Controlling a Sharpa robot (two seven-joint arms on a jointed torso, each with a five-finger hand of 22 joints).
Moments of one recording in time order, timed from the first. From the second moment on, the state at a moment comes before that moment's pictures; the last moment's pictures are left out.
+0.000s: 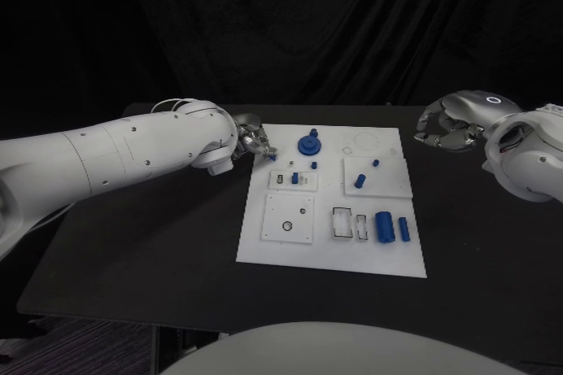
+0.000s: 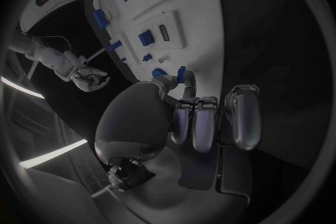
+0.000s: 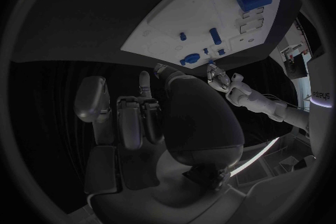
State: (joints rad) left arm 1.37 -0.59 -0.21 1.16 -0.96 0.00 -0.31; left_hand 1.24 -0.07 0.37 0.21 0.54 0.98 0.03 0.27 1.23 1.47 -0.04 1.57 1.31 1.46 -0.09 1.57 1.31 0.06 1.45 0.02 1.37 1.31; right arm 1.45 -1.01 -0.25 1.53 -1.59 -0.33 -0.23; right_hand 1.34 -0.08 0.31 0.23 0.28 0.79 0.10 0.34 0.61 1.47 0.02 1.57 1.31 1.46 -0.02 1.55 1.31 0.08 1.32 0.08 1.19 1.31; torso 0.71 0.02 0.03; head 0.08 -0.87
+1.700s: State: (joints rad) left arm 1.35 -0.69 -0.21 1.38 -0.86 -0.06 -0.38; left_hand 1.22 -0.08 0.41 0.20 0.56 1.00 0.03 0.26 1.22 1.47 -0.04 1.57 1.31 1.46 -0.09 1.57 1.31 0.06 1.44 0.02 1.36 1.31; right arm 1.45 -1.02 -0.25 1.53 -1.59 -0.32 -0.24; right_hand 1.34 -0.08 0.32 0.23 0.28 0.79 0.10 0.34 0.61 1.47 0.02 1.57 1.31 1.46 -0.02 1.55 1.31 0.08 1.32 0.08 1.19 1.31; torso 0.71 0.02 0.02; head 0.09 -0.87
